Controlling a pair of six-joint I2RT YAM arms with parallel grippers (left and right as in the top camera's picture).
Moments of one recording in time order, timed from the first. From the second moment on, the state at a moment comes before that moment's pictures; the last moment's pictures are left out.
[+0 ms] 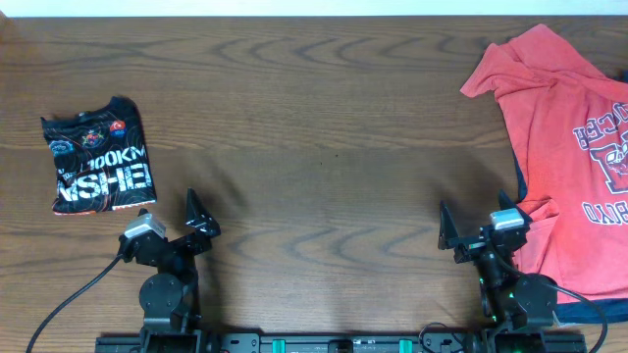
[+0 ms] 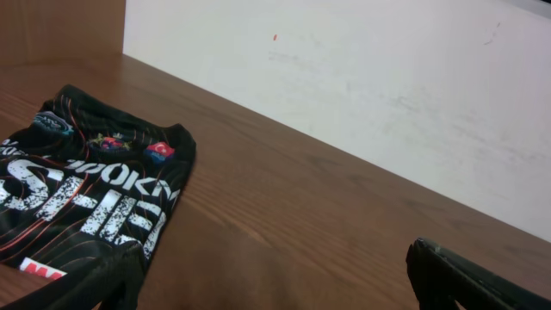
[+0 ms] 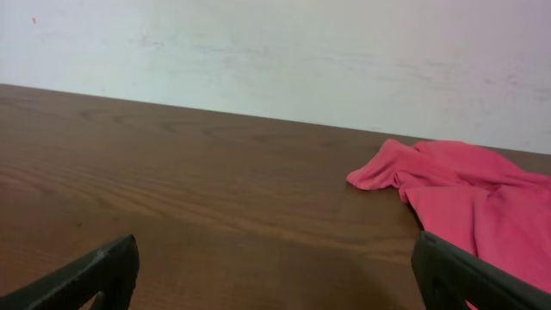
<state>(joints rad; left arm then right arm) -0.04 0.01 0.02 -0.09 -0.27 -0.38 0.01 0.01 0.01 -0.05 -0.18 -0.04</state>
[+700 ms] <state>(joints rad) -0.04 0.01 0.02 -0.09 -0.27 -0.38 0.01 0.01 0.01 -0.05 -0.18 -0.04</state>
